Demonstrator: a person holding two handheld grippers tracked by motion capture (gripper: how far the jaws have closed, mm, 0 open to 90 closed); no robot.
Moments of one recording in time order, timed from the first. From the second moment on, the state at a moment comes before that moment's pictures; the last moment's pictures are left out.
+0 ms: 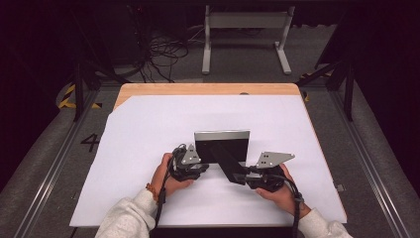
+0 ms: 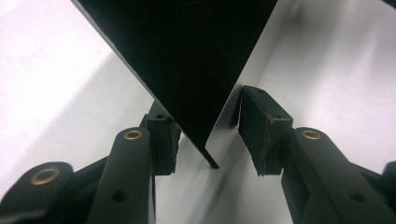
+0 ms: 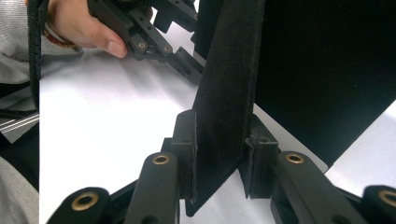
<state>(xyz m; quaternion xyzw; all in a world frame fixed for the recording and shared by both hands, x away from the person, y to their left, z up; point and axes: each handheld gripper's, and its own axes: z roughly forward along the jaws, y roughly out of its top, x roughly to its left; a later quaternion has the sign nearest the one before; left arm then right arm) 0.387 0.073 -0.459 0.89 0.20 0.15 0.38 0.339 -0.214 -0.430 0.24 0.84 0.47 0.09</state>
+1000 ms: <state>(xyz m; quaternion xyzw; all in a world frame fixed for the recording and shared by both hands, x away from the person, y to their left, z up) 0.391 0.080 -0.455 0.88 0.22 0.18 0.39 0.340 -0.209 -0.436 0.24 0.85 0.45 0.10</state>
